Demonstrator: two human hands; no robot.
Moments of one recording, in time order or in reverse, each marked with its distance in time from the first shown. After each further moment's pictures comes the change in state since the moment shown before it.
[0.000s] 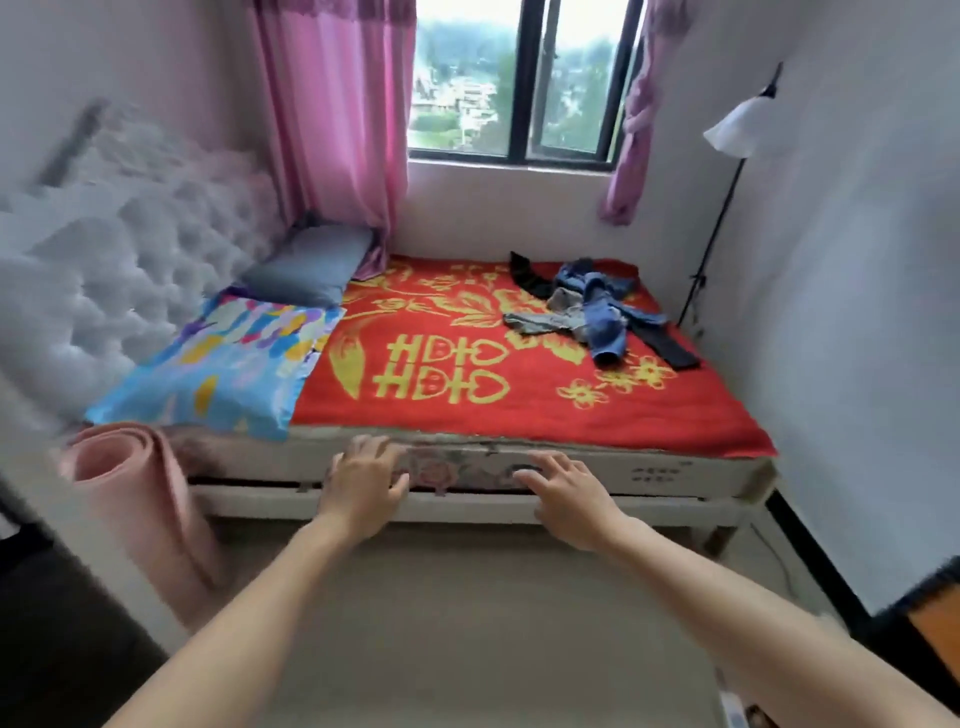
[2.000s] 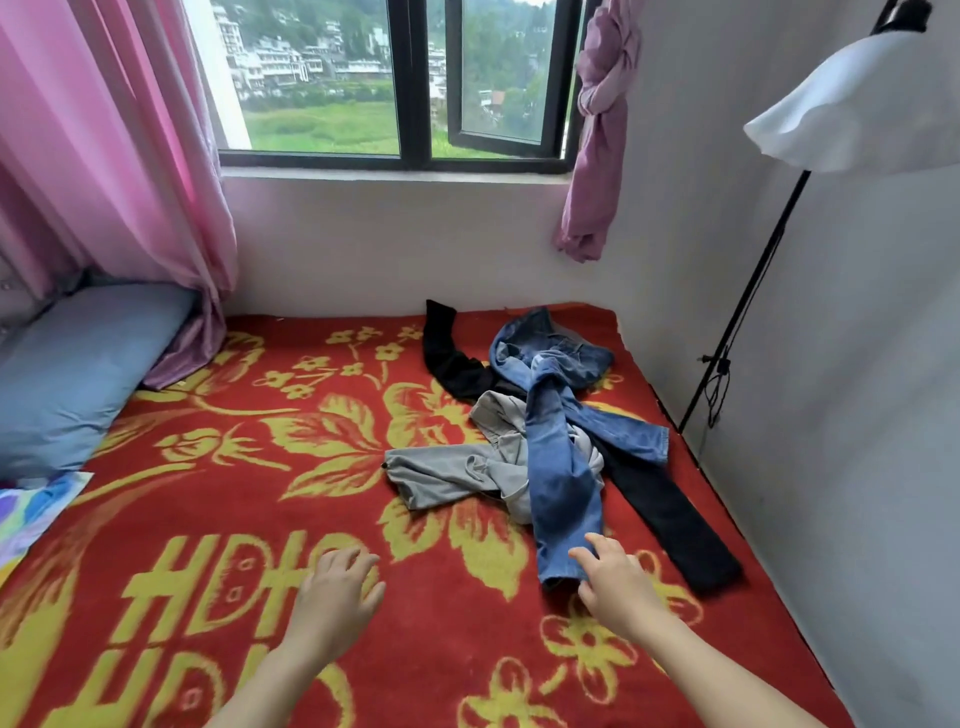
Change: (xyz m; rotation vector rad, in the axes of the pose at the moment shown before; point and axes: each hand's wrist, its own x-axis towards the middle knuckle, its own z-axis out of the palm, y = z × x) left_hand 0.821 0.220 0.258 0.061 -0.333 -0.063; right_hand 0.496 0.744 0.125 0.130 -0.265 0.436
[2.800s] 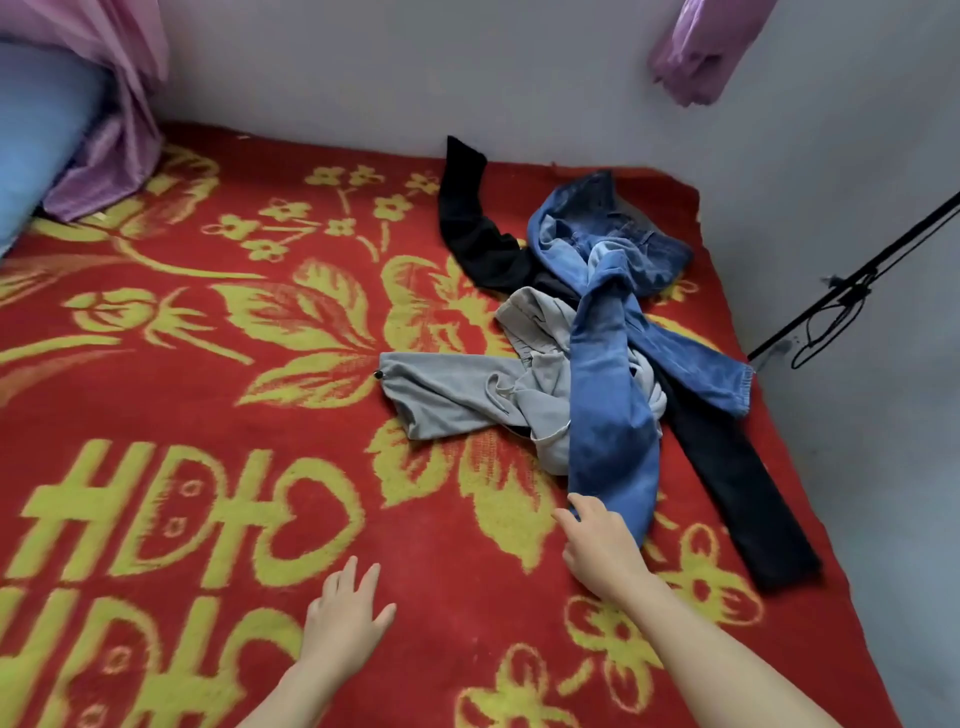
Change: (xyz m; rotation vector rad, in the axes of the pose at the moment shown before) left_hand 0.123 -0.035 0.169 -0.074 -0.440 -0.204; right_hand 0.182 -0.009 0.120 -0.163 -0.152 -0.030
